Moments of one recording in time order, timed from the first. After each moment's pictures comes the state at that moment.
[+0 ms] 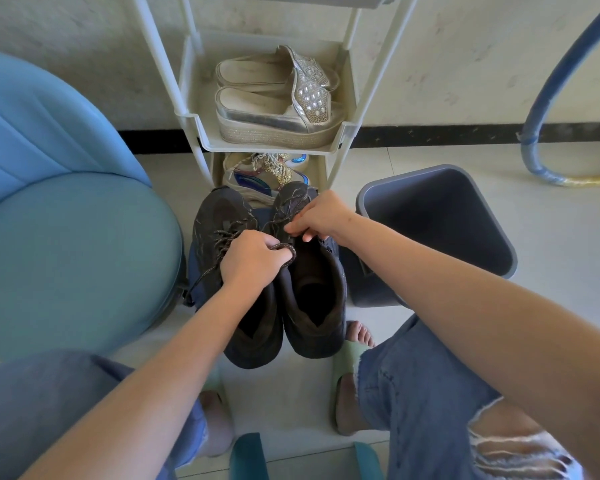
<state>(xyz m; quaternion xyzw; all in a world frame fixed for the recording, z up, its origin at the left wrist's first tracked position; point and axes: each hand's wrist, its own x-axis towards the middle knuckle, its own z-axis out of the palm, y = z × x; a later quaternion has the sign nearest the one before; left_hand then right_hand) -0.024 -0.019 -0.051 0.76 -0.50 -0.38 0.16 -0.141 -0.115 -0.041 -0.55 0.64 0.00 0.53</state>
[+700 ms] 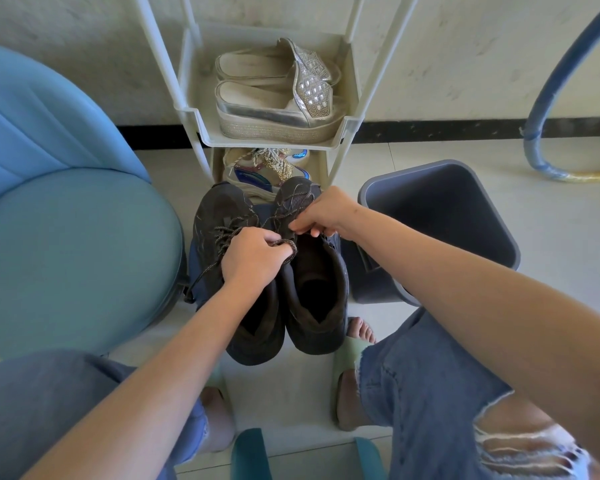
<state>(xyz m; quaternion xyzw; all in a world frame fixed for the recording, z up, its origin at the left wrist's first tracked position) -0.026 -0.015 -0.044 0.76 -0.48 -0.39 0.20 -0.144 -0.117 -0.041 -0.55 0.65 0.04 0.53</state>
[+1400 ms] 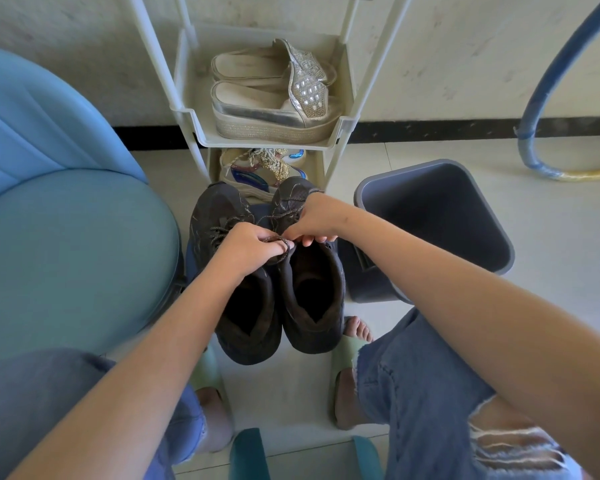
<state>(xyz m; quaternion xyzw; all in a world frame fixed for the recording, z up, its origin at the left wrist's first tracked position) -0.013 -0.022 -0.035 0.70 -0.43 -0.53 0.22 -0.142 -0.107 -0.022 -0.67 0.55 0.17 0.47</state>
